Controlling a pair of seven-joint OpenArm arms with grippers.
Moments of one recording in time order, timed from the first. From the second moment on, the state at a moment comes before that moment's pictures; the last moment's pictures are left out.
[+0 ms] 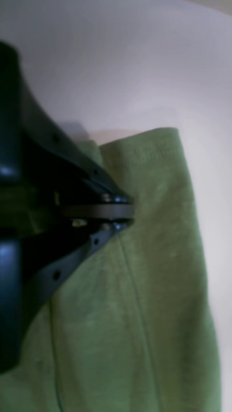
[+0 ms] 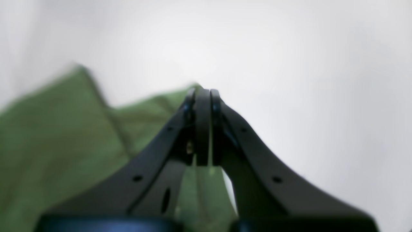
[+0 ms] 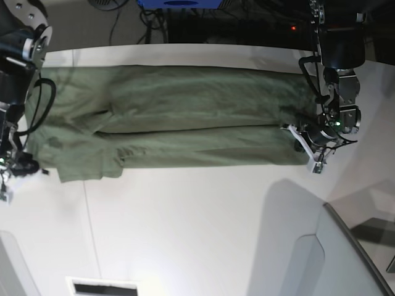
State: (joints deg) left arm -5.6 -17.2 -11.4 59.1 -0.1 -25.6 26.5; right arm 17.1 13.7 22.7 56.0 -1.3 8.3 -36.7
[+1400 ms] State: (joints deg) left arm 10.7 -18.5 -31.6 76.1 -10.5 -25.6 30.7; right arm 30.1 15.0 22.0 25.6 -1.5 21.8 -28.6
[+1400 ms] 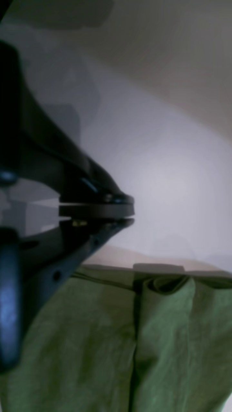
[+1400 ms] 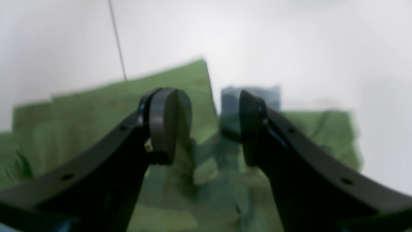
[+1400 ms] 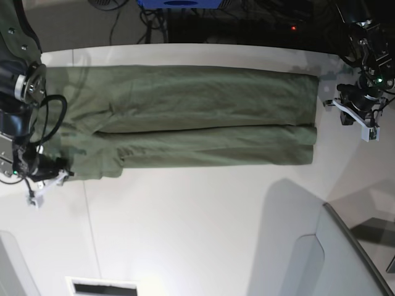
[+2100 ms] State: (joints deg) left arm 10.7 -18.5 -31.4 75.8 -10.5 -25.6 30.8; right arm 29.6 14.3 22.0 33.1 -1.8 22.2 -34.7
